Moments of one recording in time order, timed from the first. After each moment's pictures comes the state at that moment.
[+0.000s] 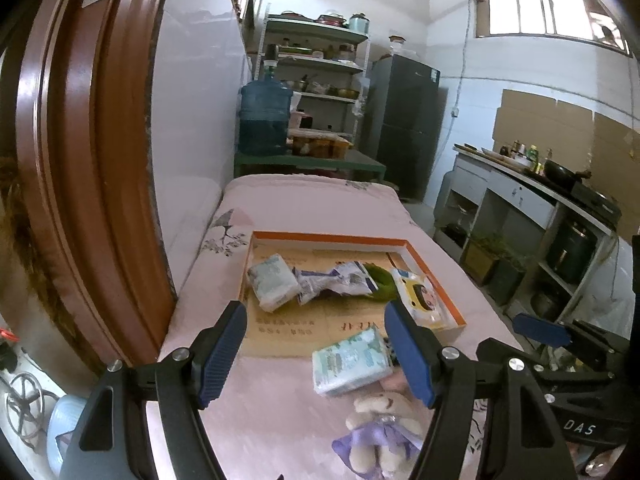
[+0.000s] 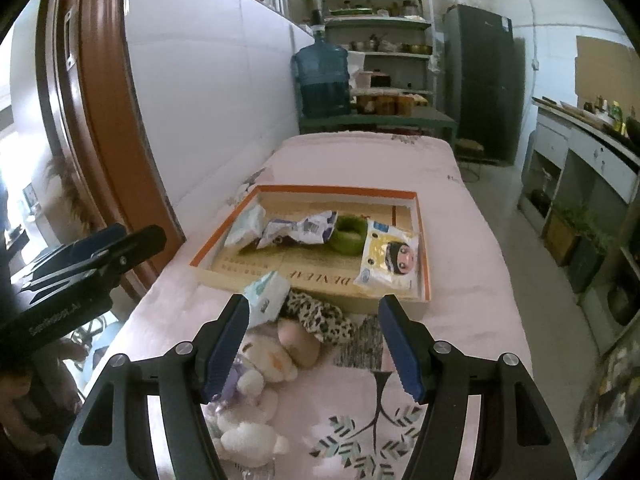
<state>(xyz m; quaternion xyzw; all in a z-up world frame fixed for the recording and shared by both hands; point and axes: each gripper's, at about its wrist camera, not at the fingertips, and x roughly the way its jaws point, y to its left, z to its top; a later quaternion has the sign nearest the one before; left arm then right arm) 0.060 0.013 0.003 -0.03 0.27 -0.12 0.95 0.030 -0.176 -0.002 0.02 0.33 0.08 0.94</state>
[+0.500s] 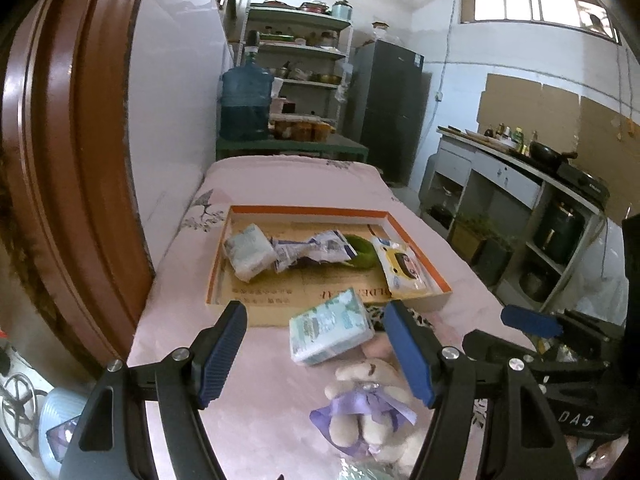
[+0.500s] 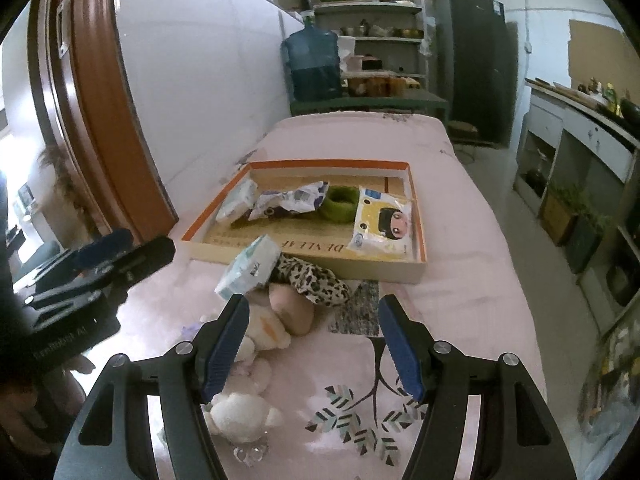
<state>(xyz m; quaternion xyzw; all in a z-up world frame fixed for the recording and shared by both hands) 0.045 -0.003 -0.024 -0.02 0.29 -0.15 0.94 0.018 -0.183 -0.025 0.03 0.36 0.07 0.93</state>
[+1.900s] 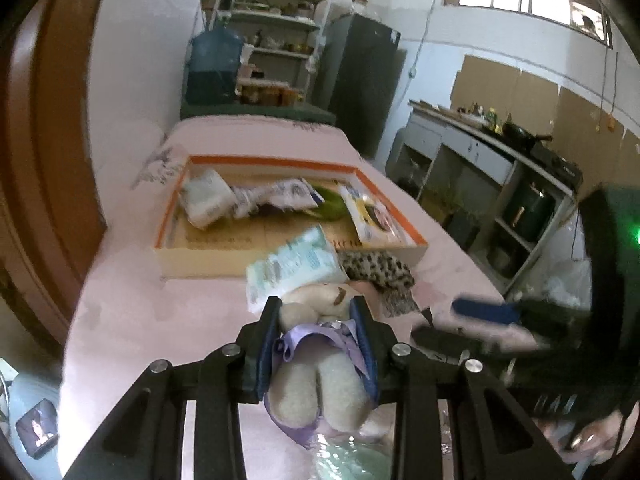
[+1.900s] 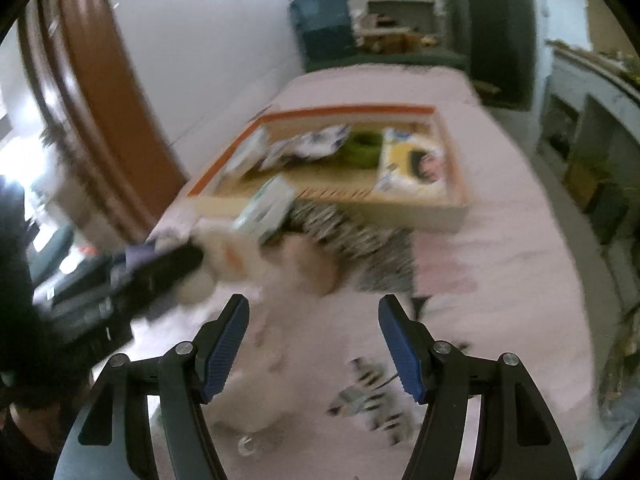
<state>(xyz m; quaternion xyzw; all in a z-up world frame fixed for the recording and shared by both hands) 0.047 -0.006 -0.061 -0.04 0.33 -0.21 0.92 0.033 -0.172 -0.071 0.06 0.43 0.13 0.89</state>
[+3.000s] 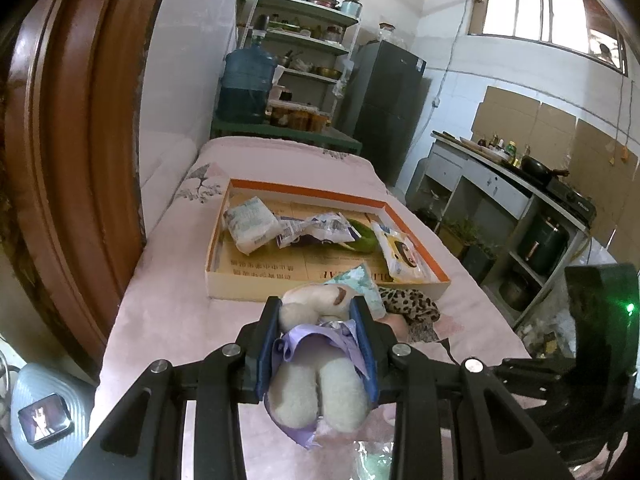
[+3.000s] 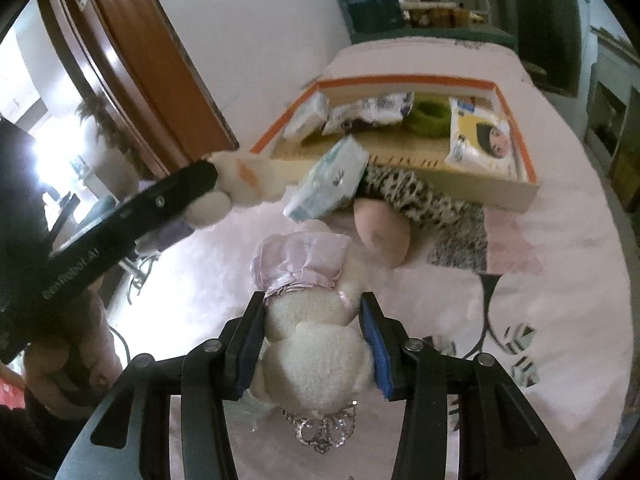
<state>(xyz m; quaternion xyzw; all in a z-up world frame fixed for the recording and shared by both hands) 0.049 0.024 -0.047 -0.07 0.30 -0.18 0.93 0.037 -0.156 -0.072 0.06 0.45 0.20 0.87</state>
